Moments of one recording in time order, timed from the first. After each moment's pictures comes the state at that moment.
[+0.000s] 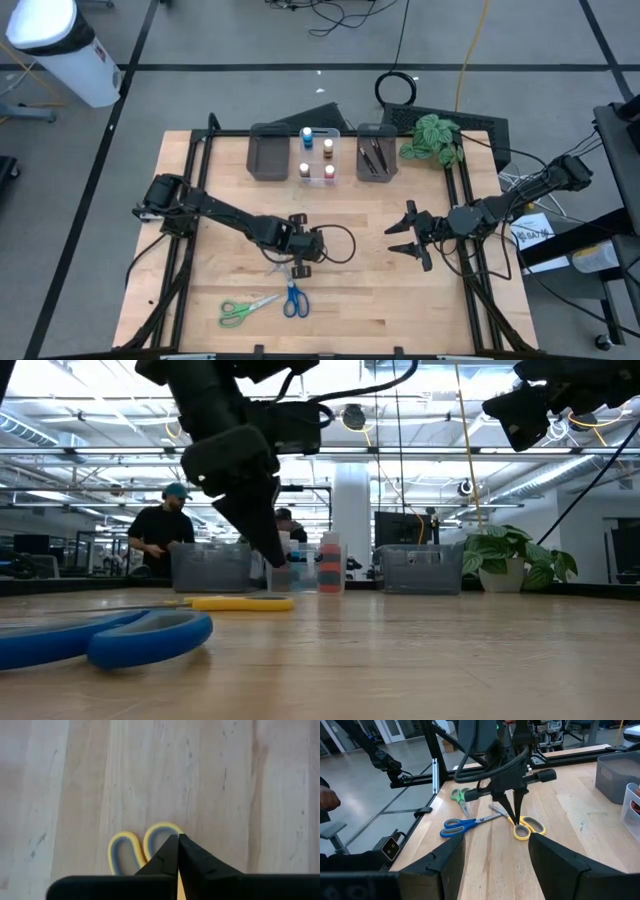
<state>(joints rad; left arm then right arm) -0.24 1.86 1.21 -0.49 -0.22 -0.25 0.41 0.74 0.37 0.16 0.23 0.28</state>
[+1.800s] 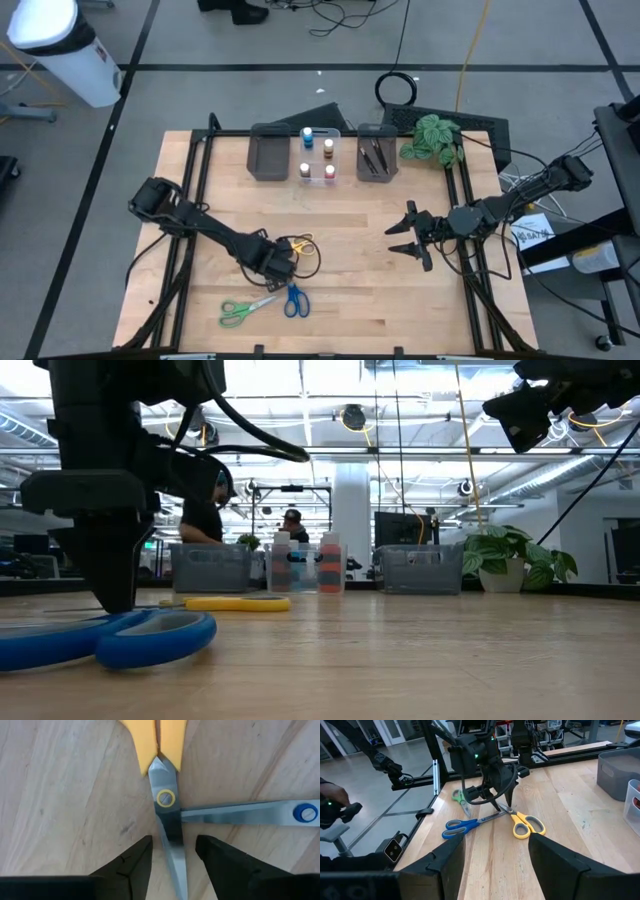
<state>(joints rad) -0.40 1.84 1.02 -0.69 -0.15 -0.81 0.41 0.74 0.37 0.16 0.23 0.30</state>
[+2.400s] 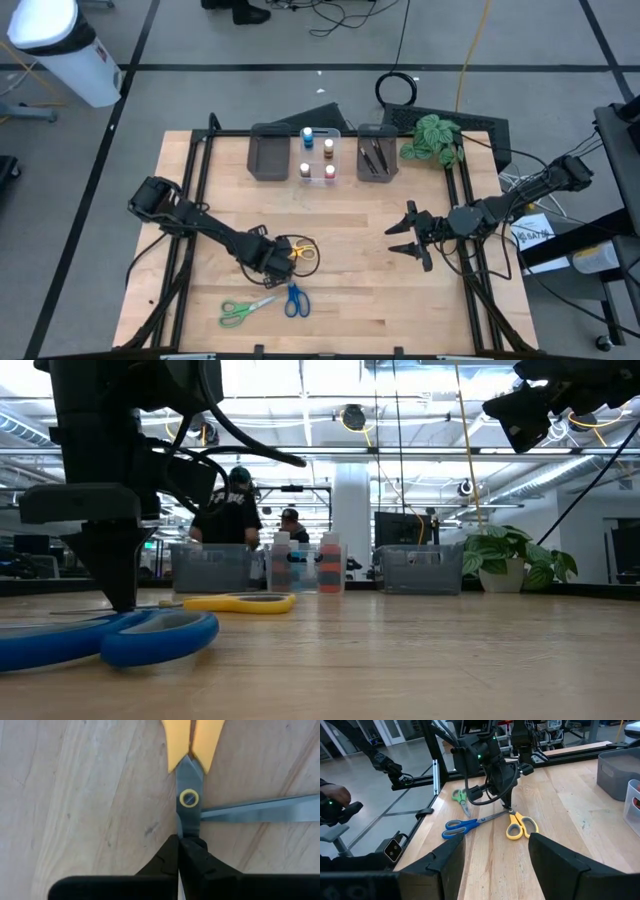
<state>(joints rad) -0.39 1.84 1.00 -0.71 -0.17 -0.75 0.41 0.74 0.37 0.16 0.23 0.30</state>
